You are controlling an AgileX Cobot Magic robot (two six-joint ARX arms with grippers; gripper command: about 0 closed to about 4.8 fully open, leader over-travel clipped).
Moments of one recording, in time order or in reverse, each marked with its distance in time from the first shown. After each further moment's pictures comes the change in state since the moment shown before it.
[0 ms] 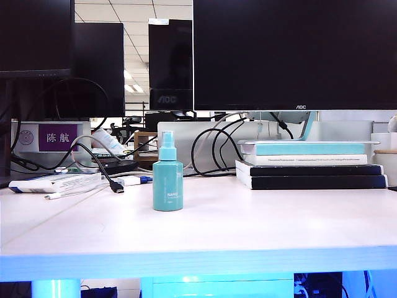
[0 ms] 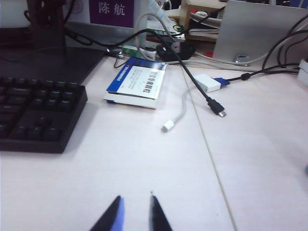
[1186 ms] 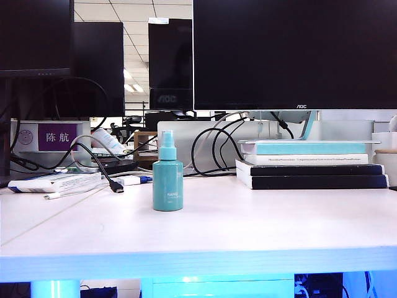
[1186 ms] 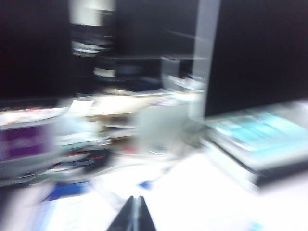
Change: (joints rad) left arm 0.000 0.653 0.480 0.385 0.374 0.093; right arm 0.001 0.182 0.256 0.314 -0.034 0.088
